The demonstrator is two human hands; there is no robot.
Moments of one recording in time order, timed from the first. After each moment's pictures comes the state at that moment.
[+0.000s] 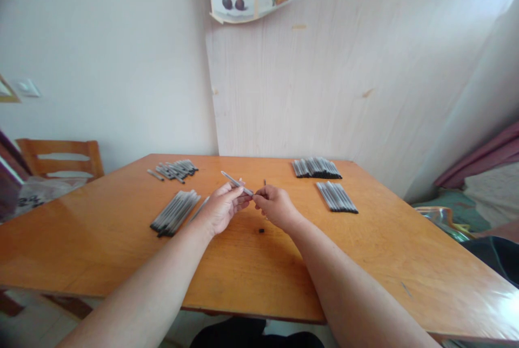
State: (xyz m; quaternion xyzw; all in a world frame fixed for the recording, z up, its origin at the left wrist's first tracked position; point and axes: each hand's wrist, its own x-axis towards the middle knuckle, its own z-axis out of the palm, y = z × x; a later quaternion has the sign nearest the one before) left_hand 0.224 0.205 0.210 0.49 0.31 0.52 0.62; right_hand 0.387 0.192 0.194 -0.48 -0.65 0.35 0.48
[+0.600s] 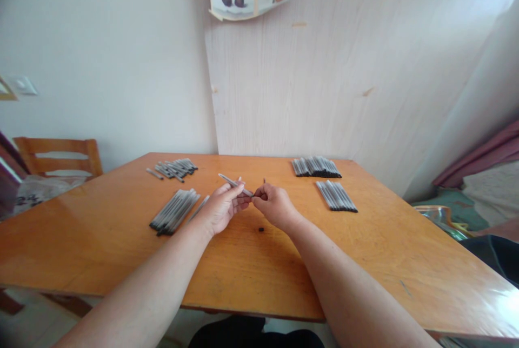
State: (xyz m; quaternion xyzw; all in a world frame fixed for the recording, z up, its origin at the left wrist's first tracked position) left_hand 0.224 0.205 0.208 0.49 0.32 0.51 0.63; right_hand 0.390 0.192 0.193 -0.49 -0.70 0.22 0.47
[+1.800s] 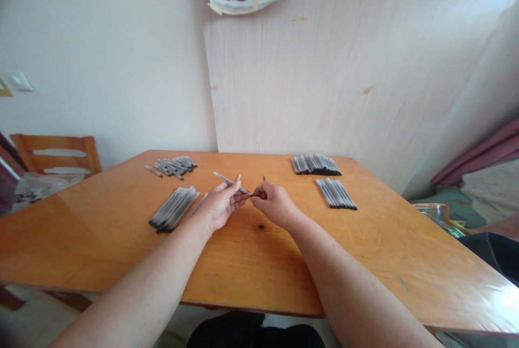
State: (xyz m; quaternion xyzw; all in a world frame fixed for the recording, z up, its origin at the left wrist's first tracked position) left_hand 0.223 0.212 0.205 0.45 0.36 0.53 0.62; right_hand 0.392 0.192 0.193 -0.49 -0.72 0.20 0.44
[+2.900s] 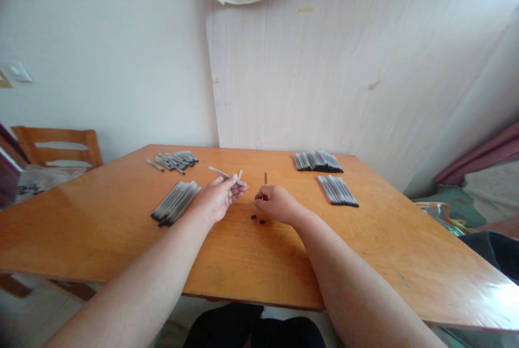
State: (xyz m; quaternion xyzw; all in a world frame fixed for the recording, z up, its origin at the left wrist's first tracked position) left_hand 0.221 0.211 0.210 0.44 0.39 0.57 0.58; right_hand 0.397 0.186 0.198 -0.49 -0.78 0.20 0.32
